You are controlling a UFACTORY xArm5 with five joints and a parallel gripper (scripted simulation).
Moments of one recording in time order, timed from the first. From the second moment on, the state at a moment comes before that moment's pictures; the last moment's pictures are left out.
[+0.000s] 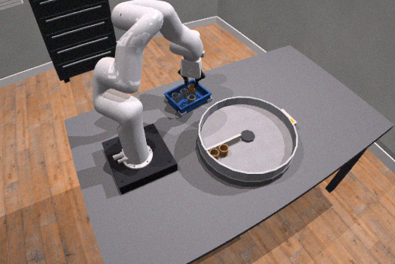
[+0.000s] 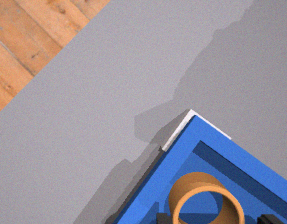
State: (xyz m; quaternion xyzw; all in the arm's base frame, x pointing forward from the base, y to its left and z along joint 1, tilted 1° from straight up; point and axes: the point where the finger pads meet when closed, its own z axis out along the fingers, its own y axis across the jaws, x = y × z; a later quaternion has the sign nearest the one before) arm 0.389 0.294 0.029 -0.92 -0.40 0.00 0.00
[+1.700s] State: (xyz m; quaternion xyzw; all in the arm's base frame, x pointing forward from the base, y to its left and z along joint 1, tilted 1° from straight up) arm 0.390 0.294 -0.002 -0.92 -0.40 0.00 0.00
